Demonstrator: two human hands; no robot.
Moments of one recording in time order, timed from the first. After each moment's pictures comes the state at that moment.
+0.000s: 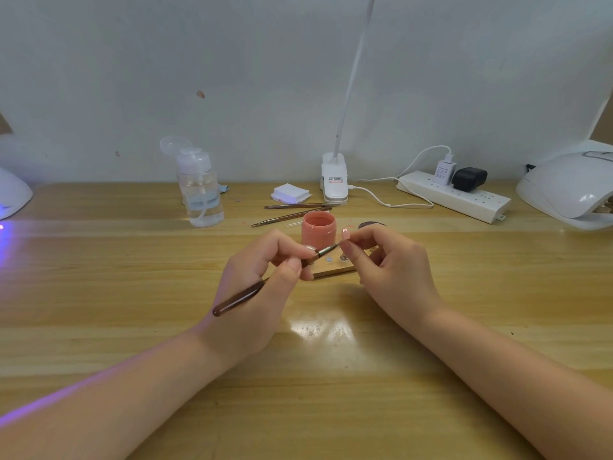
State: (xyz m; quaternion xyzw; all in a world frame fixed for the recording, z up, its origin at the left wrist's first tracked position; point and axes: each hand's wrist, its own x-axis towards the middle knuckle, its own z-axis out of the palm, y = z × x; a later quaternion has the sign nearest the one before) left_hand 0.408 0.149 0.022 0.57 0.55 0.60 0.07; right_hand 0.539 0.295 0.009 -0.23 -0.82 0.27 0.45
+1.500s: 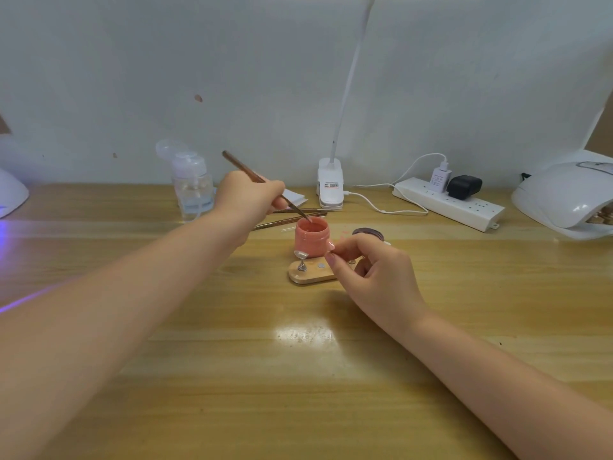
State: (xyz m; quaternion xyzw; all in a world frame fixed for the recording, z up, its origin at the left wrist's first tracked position) left_hand 0.342 0.245 0.078 0.31 0.73 0.58 0.15; right_hand 0.537 0.297 0.006 -0.20 -0.82 0.31 0.43
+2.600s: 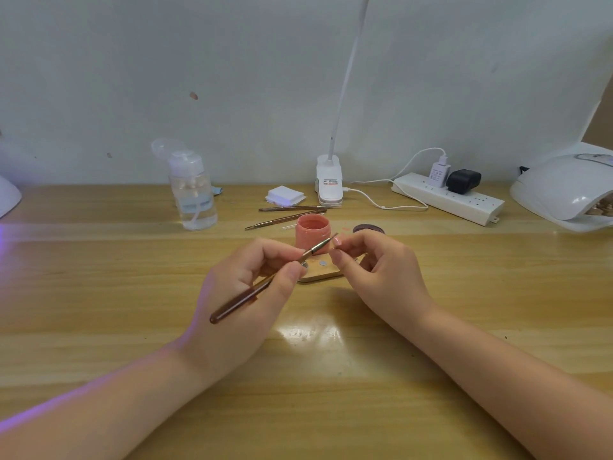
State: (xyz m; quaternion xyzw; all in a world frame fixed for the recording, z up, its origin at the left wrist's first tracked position) left_hand 0.411 0.139 0.025 0.53 0.59 0.61 0.08; right_hand 0.538 0.295 0.010 -0.23 -0.82 0.32 0.42
